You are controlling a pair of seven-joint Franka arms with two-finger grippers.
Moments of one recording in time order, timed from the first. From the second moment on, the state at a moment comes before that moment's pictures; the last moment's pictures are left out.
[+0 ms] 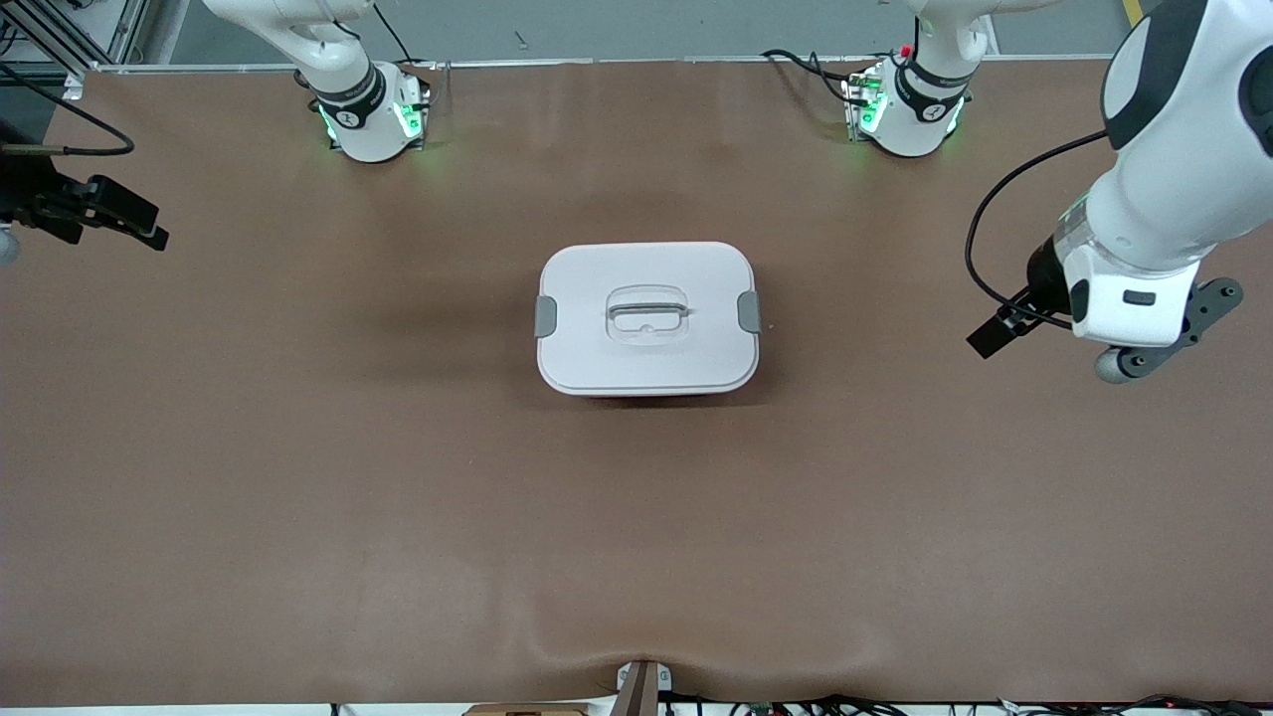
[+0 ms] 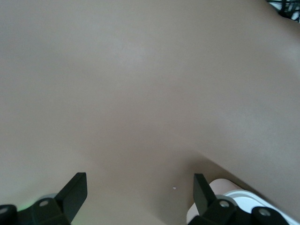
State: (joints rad) left arm 0.09 0.21 -0.39 -1.40 0.14 1.57 -0.86; right arm 0.00 -0.05 -0.01 -1.58 0.02 1.47 0.09
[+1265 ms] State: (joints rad) left arm -0.01 0.02 -0.09 -1.43 -0.04 1.44 -0.40; right arm 0.00 -0.06 -0.01 -1.57 0.02 1.47 0.09
